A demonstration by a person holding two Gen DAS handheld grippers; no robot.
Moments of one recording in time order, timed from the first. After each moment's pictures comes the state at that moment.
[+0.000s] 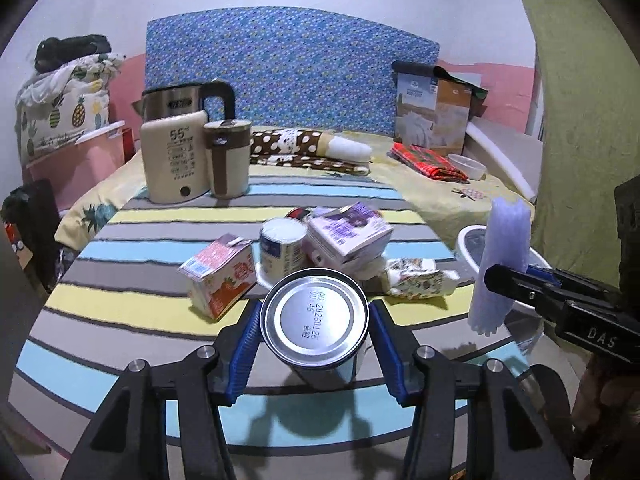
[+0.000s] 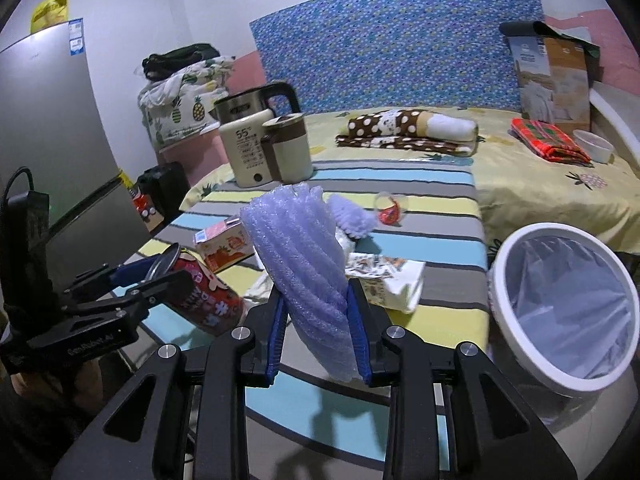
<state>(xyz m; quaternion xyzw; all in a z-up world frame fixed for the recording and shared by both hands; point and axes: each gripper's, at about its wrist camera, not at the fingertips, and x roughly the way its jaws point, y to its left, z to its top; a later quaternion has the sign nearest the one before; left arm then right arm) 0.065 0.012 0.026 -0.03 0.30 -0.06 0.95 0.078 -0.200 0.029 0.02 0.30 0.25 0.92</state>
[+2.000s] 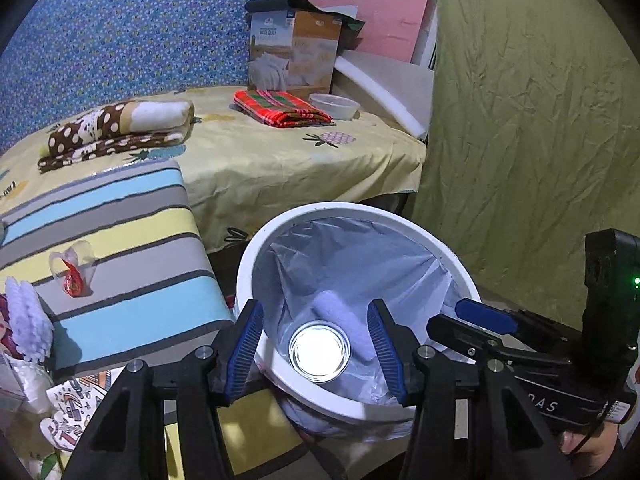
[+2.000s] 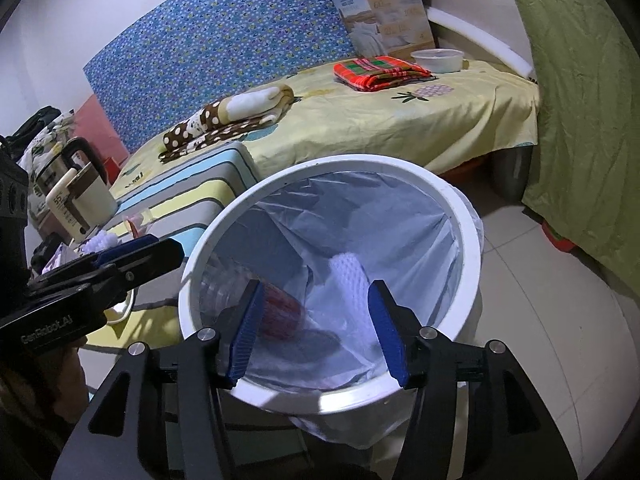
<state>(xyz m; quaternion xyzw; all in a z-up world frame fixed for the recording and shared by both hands) 0.213 -0.238 -0.005 0.01 0.37 -0.29 0.88 0.112 -0.376 -0.013 0.13 0.36 0.03 0.92</state>
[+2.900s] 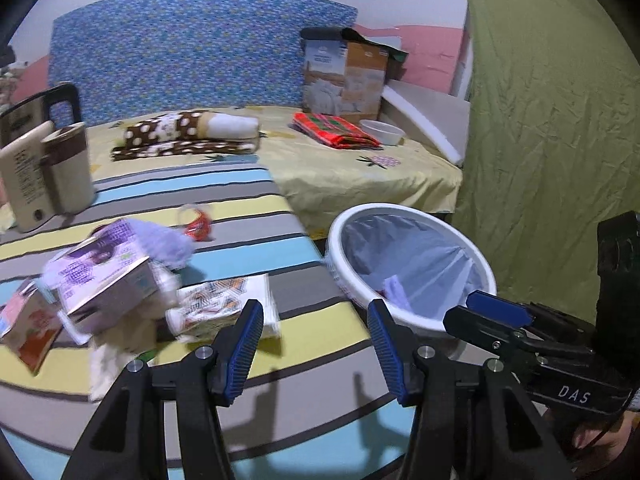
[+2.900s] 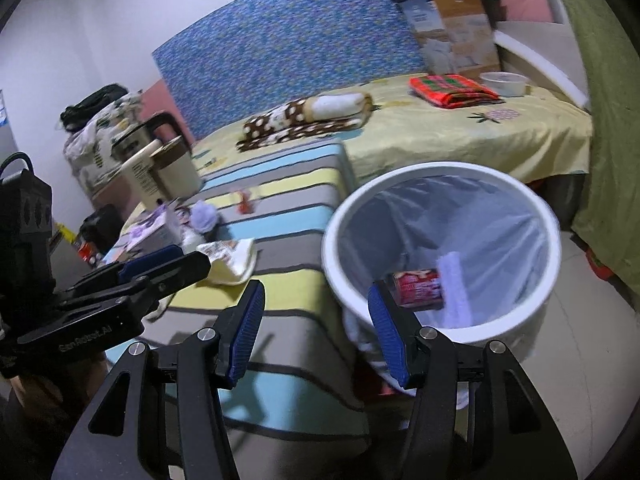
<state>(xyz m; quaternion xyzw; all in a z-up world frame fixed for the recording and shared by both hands) 0.126 -0.134 0.016 -0.01 0.34 -0.20 0.92 0.085 -0.300 0.004 0.10 0.33 0.14 0.93</state>
